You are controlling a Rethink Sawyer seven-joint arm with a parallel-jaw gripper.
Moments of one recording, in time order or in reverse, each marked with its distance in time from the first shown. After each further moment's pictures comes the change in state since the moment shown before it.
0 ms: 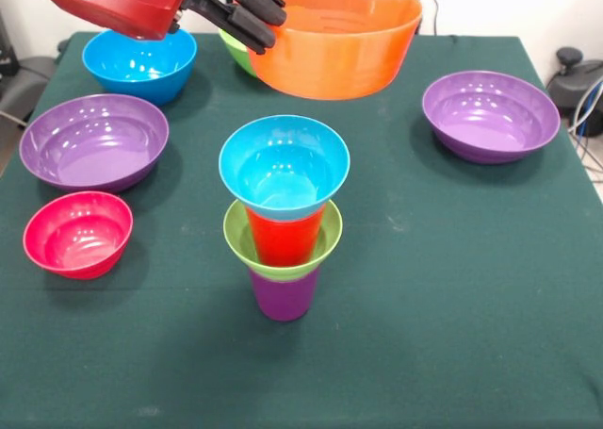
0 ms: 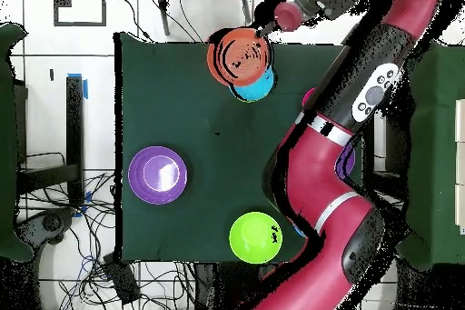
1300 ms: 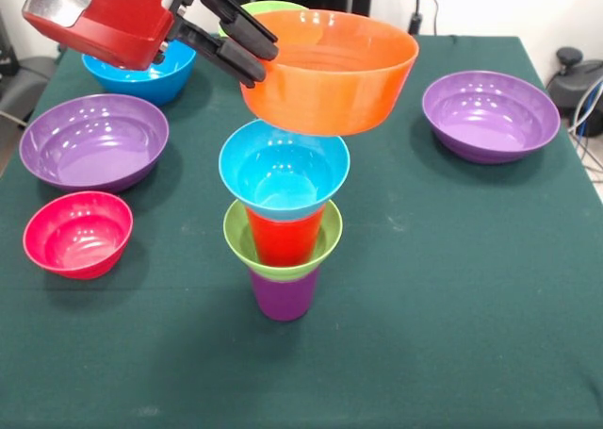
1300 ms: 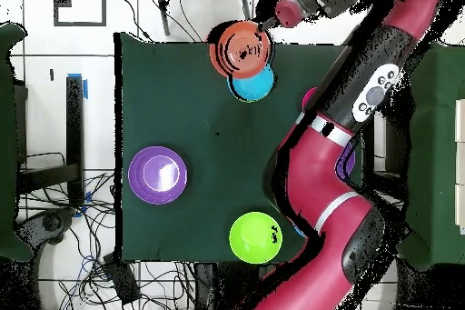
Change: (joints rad) arm 0.000 0.000 -0.006 -0.014 -0.002 -0.065 0.000
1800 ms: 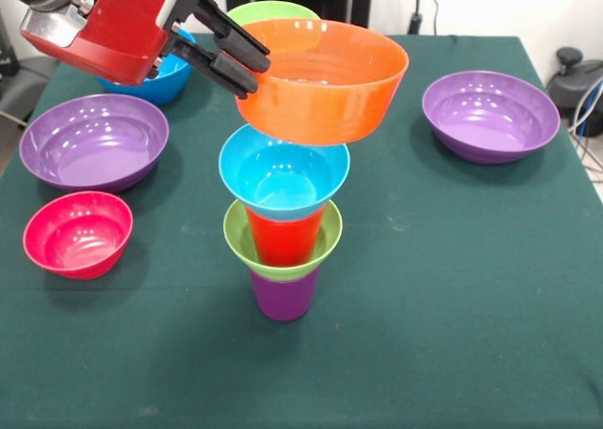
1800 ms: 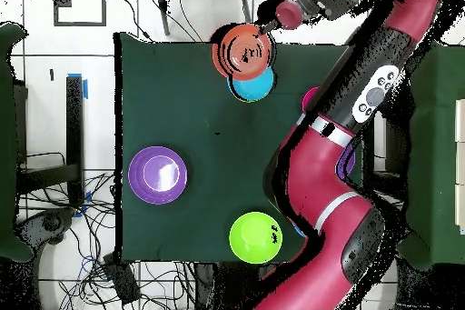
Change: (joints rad) arm 0.000 0.000 -0.021 -0.009 -0.001 0.000 0.000
